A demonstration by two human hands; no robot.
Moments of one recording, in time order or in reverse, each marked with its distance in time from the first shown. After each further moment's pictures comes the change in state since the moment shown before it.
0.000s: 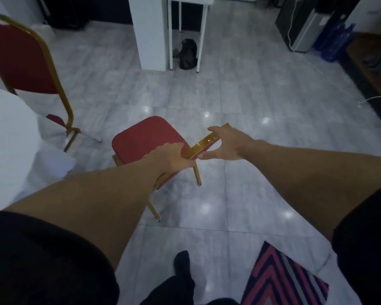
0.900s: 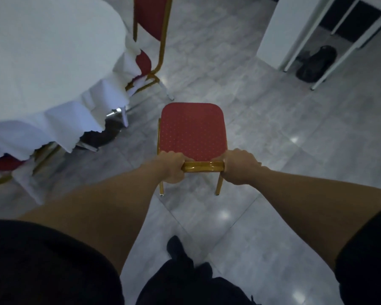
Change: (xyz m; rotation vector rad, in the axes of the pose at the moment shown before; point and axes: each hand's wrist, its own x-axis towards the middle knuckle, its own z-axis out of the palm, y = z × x) left_hand 0.065 0.044 0.037 -0.172 0.042 -0.418; right_hand 0.174 0.060 0.005 -0.467 -0.272 -0.663
